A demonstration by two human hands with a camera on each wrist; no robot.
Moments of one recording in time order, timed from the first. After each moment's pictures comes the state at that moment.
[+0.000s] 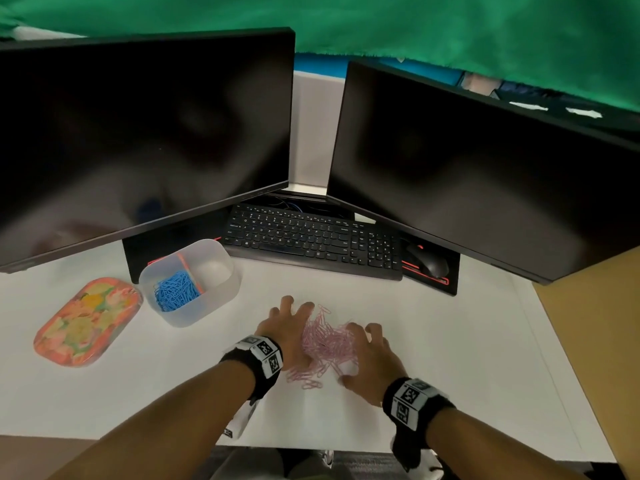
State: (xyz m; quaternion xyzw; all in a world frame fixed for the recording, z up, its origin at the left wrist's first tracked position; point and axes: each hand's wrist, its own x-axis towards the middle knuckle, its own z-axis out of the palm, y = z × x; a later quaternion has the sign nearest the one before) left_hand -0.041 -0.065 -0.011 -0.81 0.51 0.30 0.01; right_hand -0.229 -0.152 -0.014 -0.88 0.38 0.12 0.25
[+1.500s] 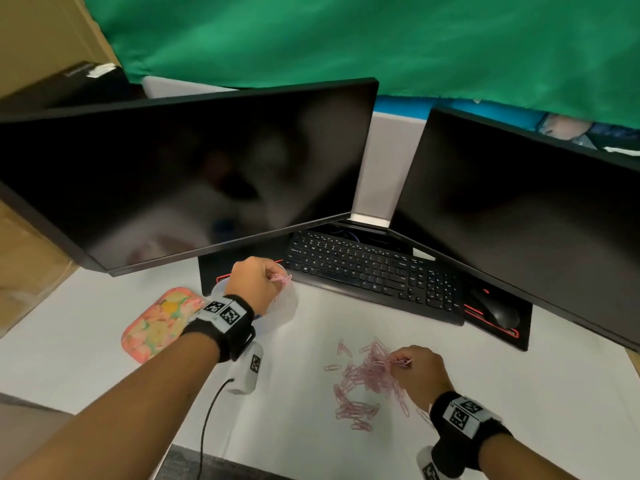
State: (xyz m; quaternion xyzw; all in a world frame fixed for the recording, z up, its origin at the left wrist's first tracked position) left_hand 0.099 -0.027 0.078 -0.90 0.25 0.19 -0.30; right_hand -0.178 -0.180 -0.002 -0.82 0.42 -0.02 0.40
